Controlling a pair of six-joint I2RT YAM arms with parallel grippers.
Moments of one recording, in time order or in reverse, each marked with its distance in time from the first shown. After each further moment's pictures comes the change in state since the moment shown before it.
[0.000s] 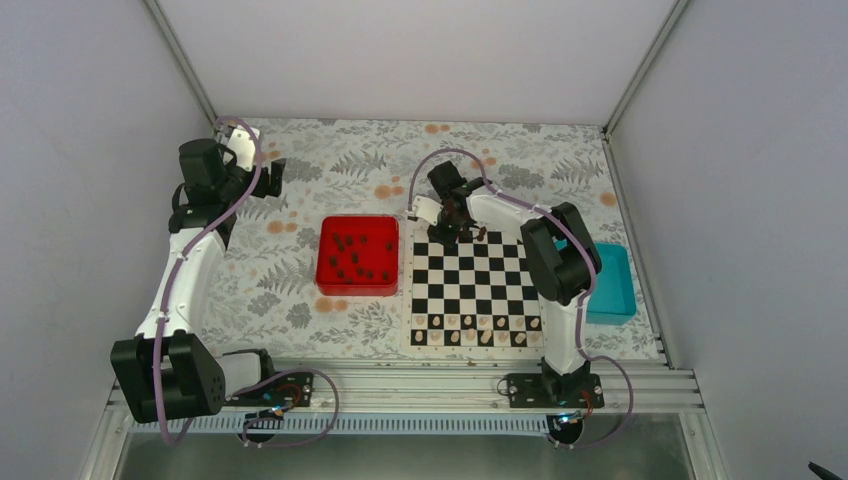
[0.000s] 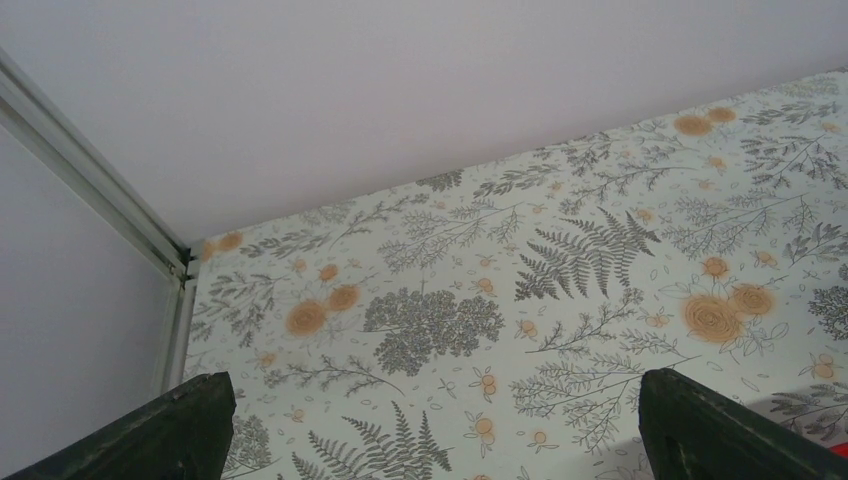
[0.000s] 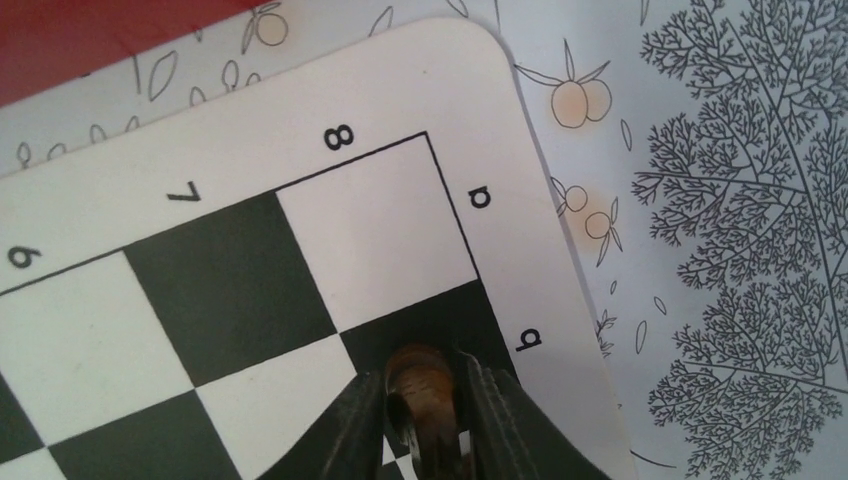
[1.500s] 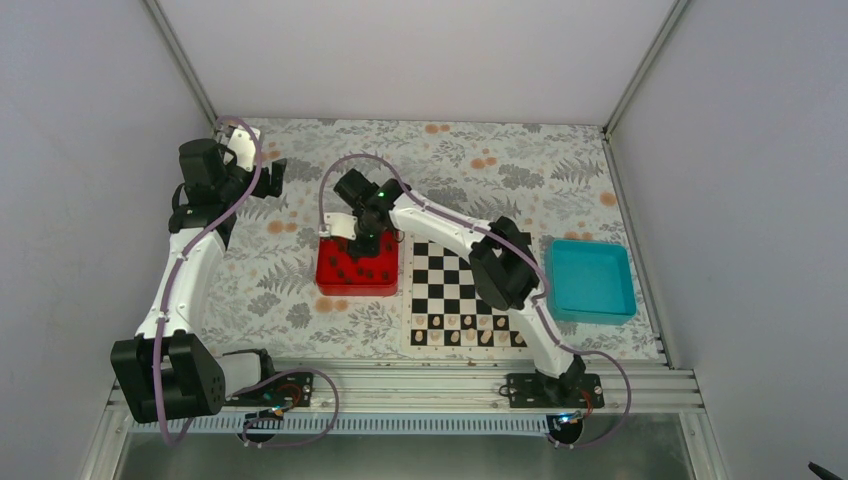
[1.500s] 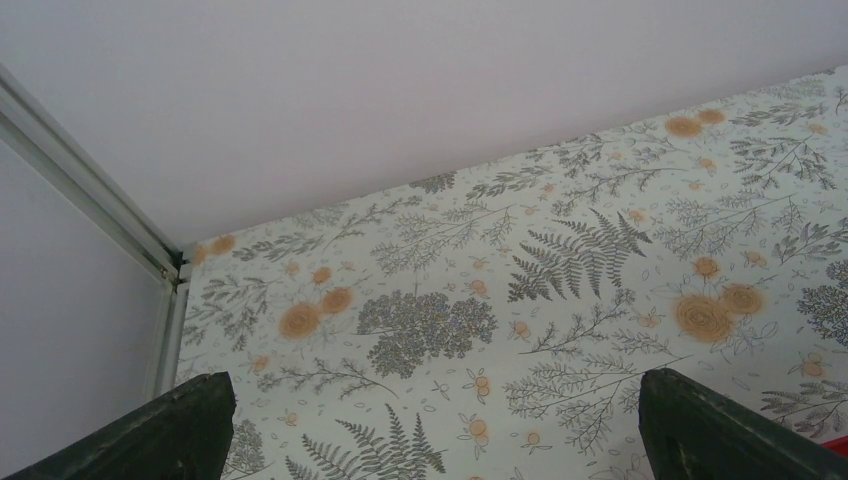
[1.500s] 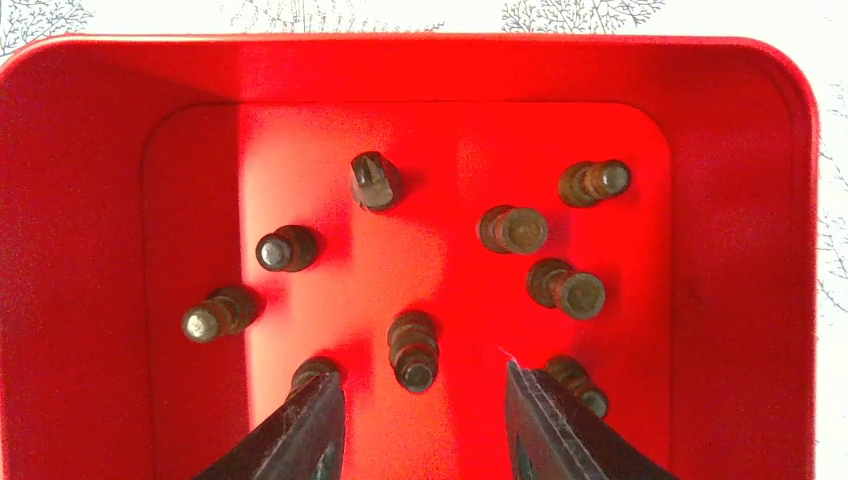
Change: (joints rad) left arm 0.000 0.000 0.000 0.000 0.016 0.000; right arm 0.358 0.267 0.581 -0.250 -0.094 0.013
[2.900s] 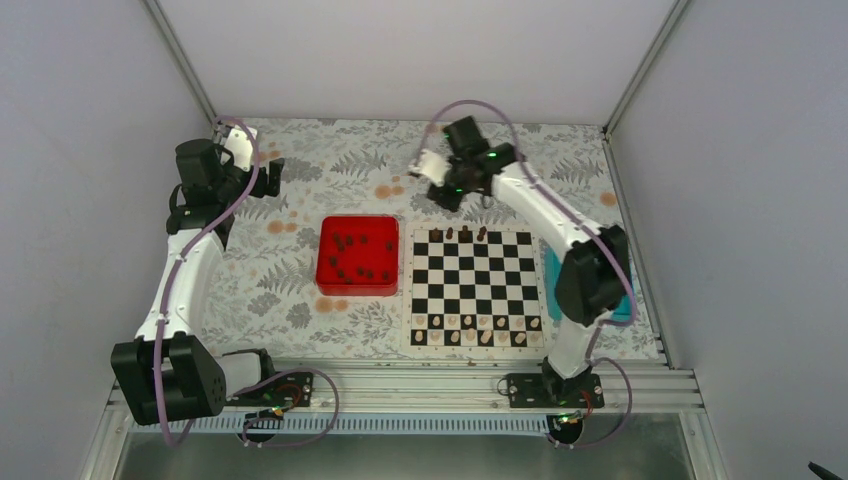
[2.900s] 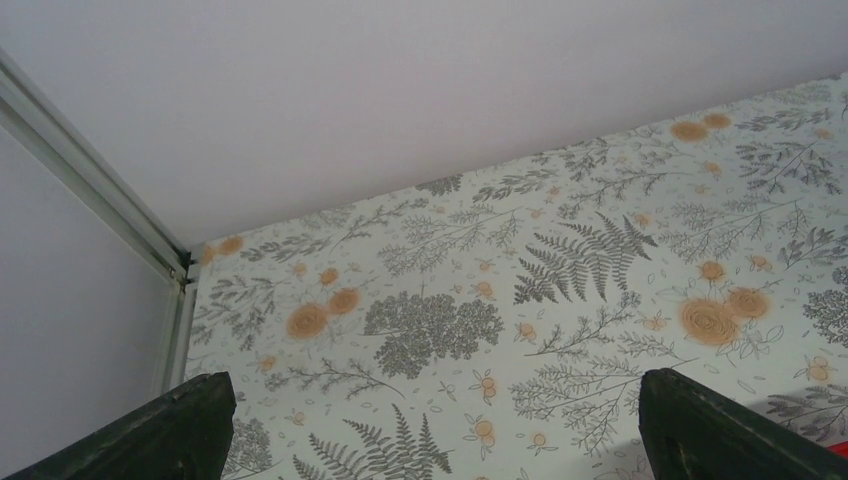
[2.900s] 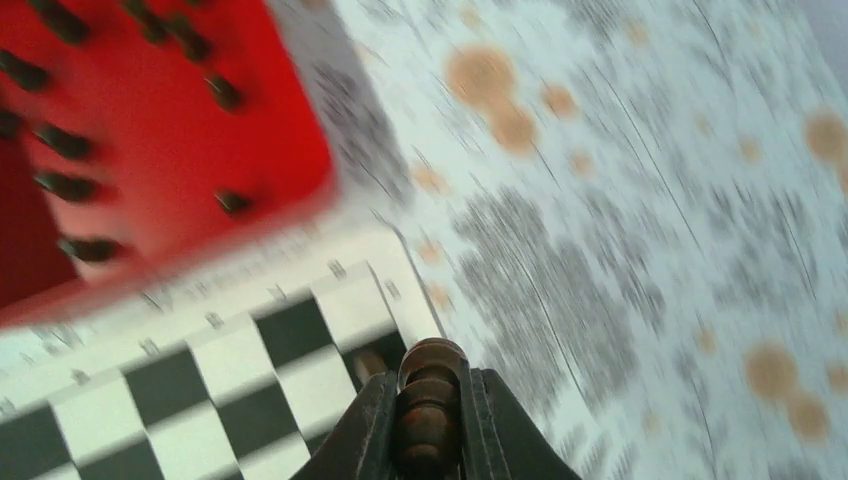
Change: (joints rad) left arm 0.013 -0.005 0.000 0.000 0.005 0.000; right arm -0.315 -0.419 -0.290 0.051 -0.014 0.018
